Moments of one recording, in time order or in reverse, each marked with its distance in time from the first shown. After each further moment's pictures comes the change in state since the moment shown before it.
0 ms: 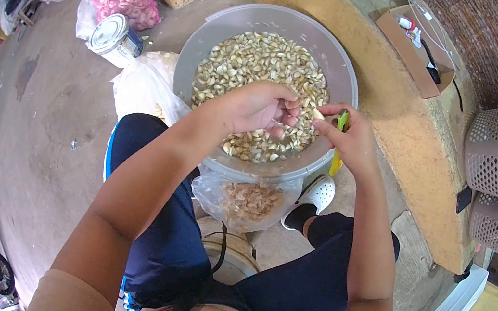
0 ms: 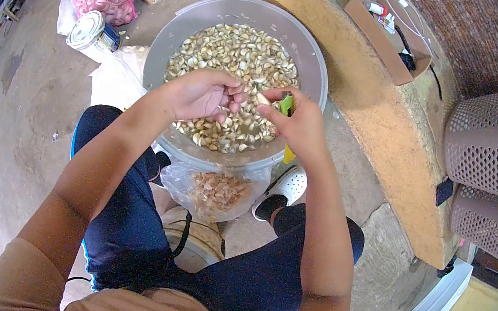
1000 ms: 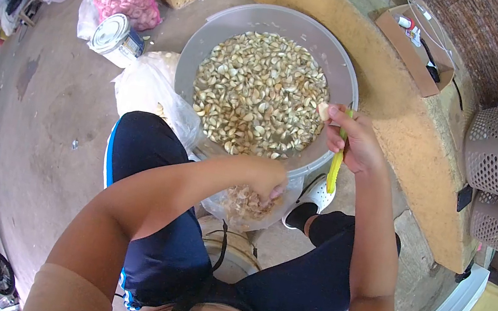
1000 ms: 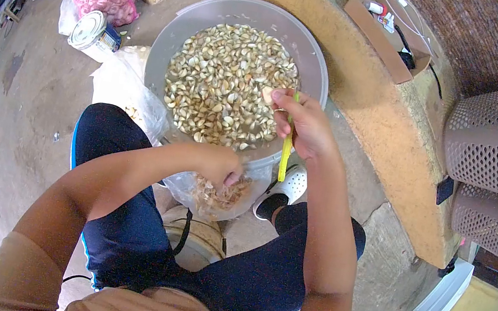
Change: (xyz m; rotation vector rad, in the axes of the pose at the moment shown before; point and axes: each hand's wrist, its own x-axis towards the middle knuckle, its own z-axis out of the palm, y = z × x) left_hand 0.009 -0.100 0.014 1.593 -0.452 -0.125; right_hand 0.003 0.011 -0.008 0.640 -0.167 0.226
